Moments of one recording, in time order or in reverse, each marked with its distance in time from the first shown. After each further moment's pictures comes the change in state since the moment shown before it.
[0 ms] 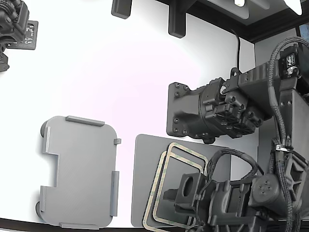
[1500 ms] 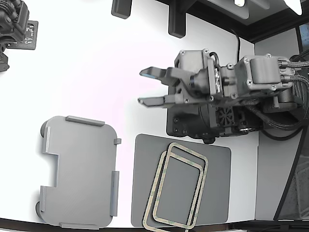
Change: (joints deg) arm -59.2 58.8 40.3 -35.6 -7.4 -3.8
